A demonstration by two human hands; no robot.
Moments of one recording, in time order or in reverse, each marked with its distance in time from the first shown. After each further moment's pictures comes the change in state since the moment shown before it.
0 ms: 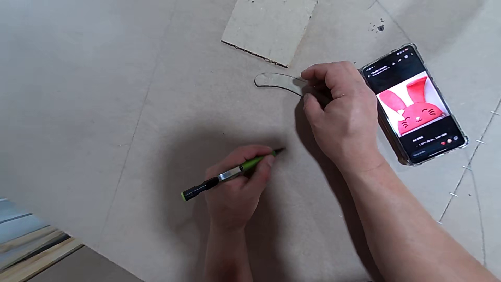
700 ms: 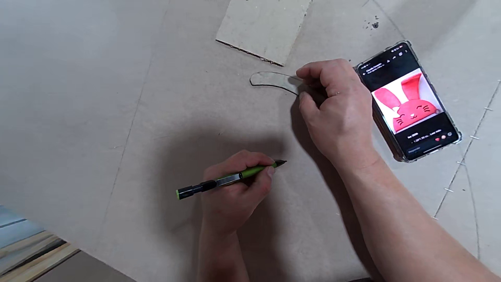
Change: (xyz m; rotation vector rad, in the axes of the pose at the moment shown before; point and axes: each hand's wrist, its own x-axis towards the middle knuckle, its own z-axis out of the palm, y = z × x) left_hand 0.001 -0.002 -0.008 -0.047 -0.147 0.073; right_hand 0.000 0.000 0.000 0.007 0.013 0.001
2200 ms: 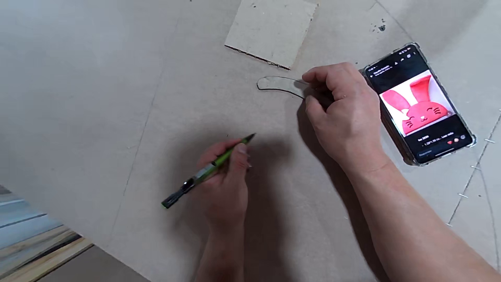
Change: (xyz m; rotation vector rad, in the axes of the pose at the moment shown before) left_hand 0.004 -0.006 0.004 0.034 0.457 -0.099; right_hand 0.000 0.001 0.000 -0.017 -0.034 -0.023
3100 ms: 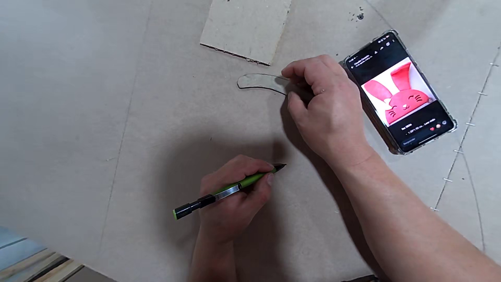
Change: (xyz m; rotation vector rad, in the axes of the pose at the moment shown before) left_hand -0.002 0.003 -0.006 -0.022 -0.520 0.181; right_hand -0.001 -0.001 0.000 -0.006 0.012 0.022
